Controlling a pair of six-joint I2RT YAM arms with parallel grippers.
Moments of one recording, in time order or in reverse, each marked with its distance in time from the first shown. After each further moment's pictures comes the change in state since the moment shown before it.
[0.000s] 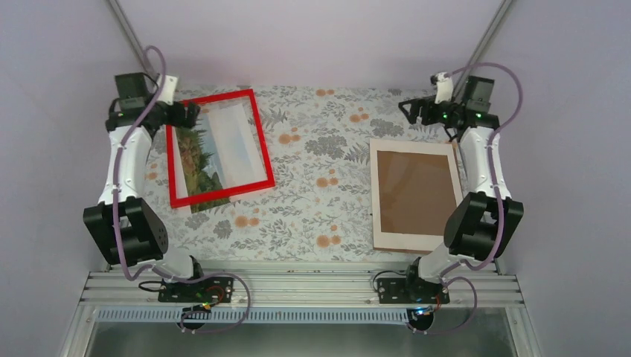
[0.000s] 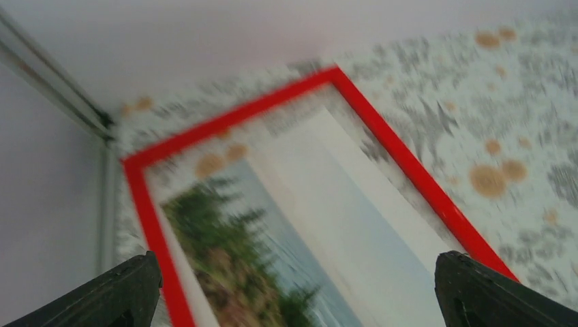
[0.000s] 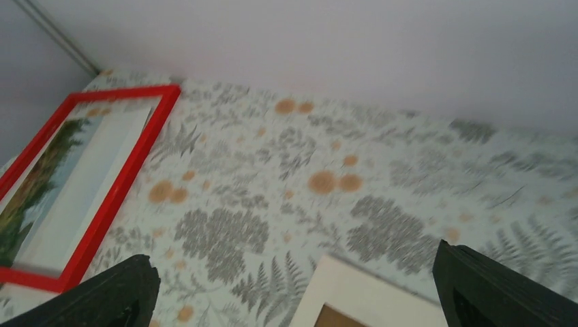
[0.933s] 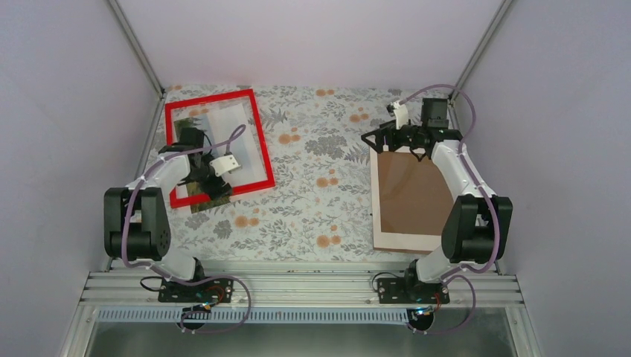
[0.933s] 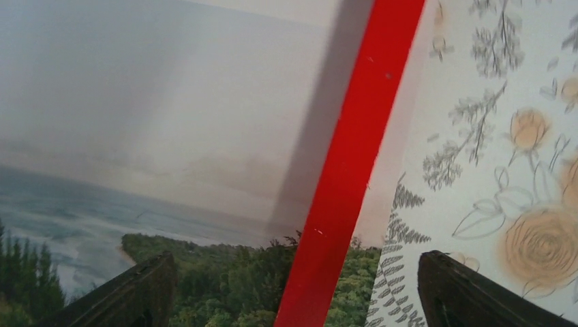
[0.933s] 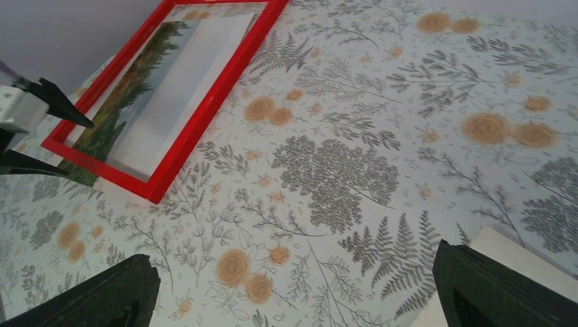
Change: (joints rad) left arm -0.247 0.006 -0.536 -0.113 -0.053 0.660; right arm 0.220 -0.047 -0.301 0.068 -0.063 -0.076
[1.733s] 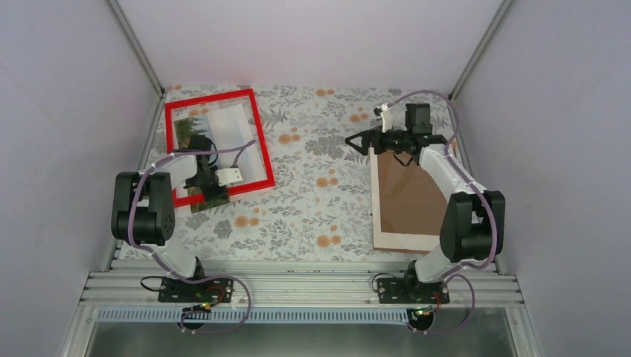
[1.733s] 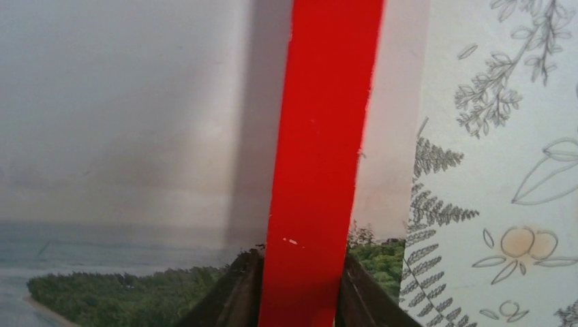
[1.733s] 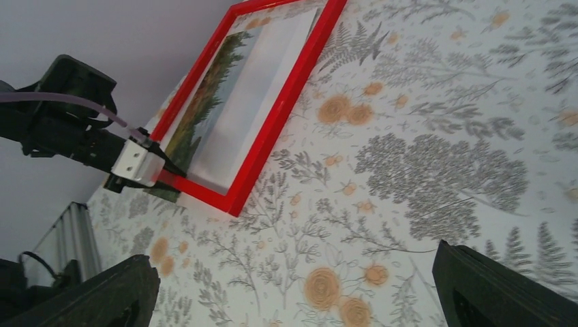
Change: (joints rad) left arm -0.023 0.132 -0.043 0.047 -0.096 0.199; right arm 0.103 0.012 -0.072 0.140 -0.093 0.237
